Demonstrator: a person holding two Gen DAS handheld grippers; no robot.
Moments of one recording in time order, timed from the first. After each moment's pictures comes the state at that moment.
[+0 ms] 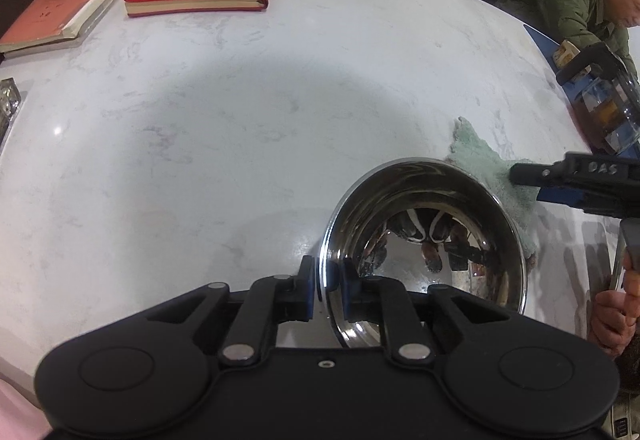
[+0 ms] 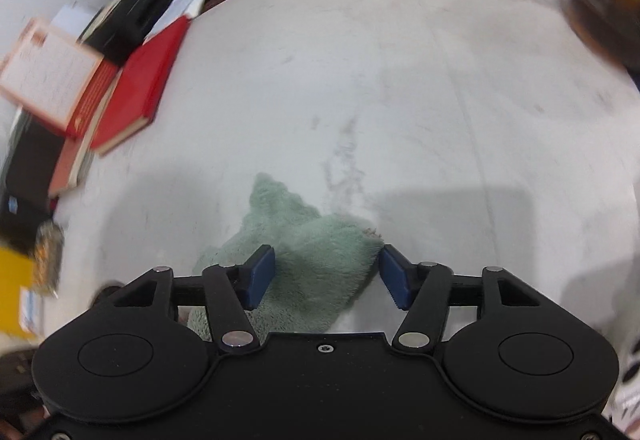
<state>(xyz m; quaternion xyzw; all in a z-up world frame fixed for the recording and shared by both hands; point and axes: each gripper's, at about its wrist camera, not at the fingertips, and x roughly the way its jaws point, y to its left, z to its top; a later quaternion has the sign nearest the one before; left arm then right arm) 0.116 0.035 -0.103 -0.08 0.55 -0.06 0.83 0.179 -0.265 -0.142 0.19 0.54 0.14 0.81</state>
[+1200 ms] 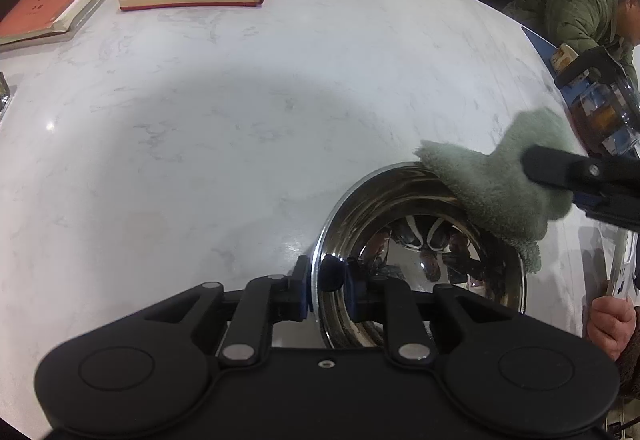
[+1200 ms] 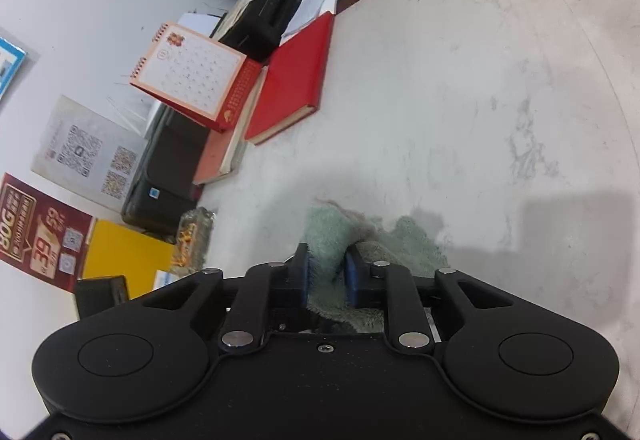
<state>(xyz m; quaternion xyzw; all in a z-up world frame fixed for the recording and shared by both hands) 0.122 0.035 -0.109 -0.08 0.55 -0.06 0.83 0.153 -0.237 -0.098 0.29 0.48 0.29 0.77</state>
